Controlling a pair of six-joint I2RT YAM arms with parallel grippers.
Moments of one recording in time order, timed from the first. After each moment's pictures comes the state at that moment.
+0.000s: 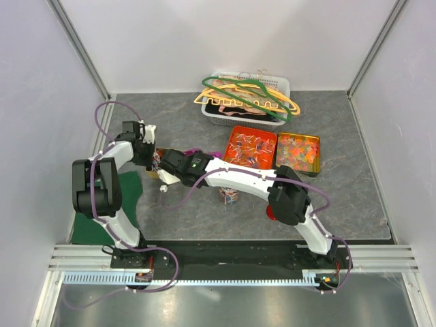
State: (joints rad) left arm 0.07 1.73 1.04 -0.40 0.15 0.22; right arm 1.14 2.17 1.92 -0.78 0.65 -1.03
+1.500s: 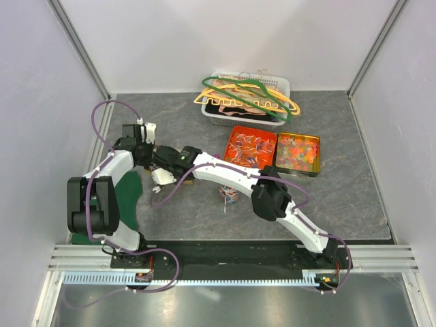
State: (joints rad) left arm 0.02 1.55 0.92 -0.30 0.04 0.22; right arm 1.11 2.42 2.30 -1.07 0.40 -0.94
